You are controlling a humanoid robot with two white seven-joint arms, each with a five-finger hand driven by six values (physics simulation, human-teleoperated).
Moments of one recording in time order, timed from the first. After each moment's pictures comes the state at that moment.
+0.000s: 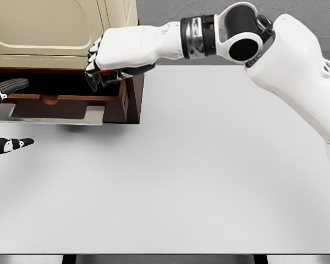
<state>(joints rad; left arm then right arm) 0.10 0.47 0.41 -1.80 -0.01 -0.61 -0.61 -1.23 -0.29 0.94 -1.34 0.22 -0.61 0.61</state>
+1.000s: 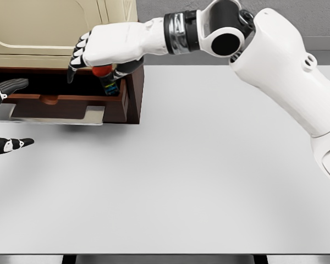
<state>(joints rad) 0.10 0.47 0.41 -1.80 -0.01 -0.61 -0.61 -1.26 -0.22 0.95 -1.25 0.26 -0.61 0.61</state>
